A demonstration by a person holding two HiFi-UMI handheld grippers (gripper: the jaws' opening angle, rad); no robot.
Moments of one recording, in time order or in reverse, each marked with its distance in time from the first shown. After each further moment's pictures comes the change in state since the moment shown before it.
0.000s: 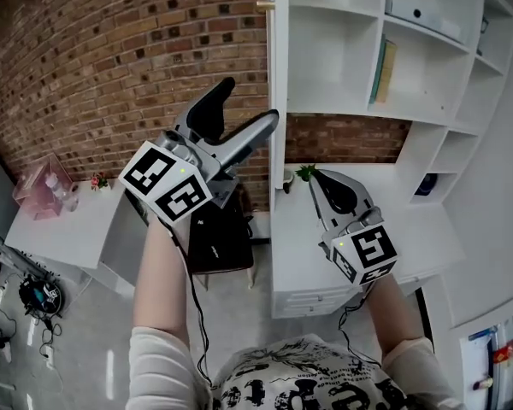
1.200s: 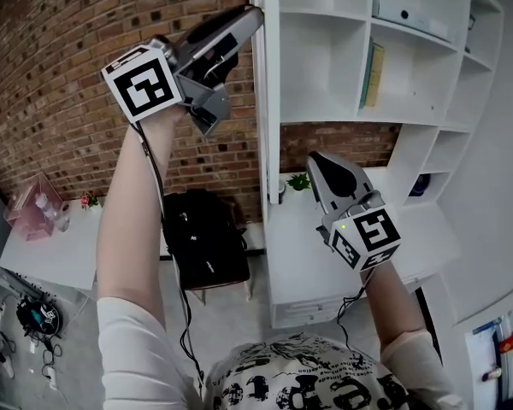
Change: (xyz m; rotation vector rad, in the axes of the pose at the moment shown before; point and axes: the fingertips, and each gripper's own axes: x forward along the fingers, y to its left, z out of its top) left arm 0.096 0.054 0.072 -0.181 -0.085 -0.293; right arm 0.030 -0.043 0.013 0.011 -0.093 -0.058
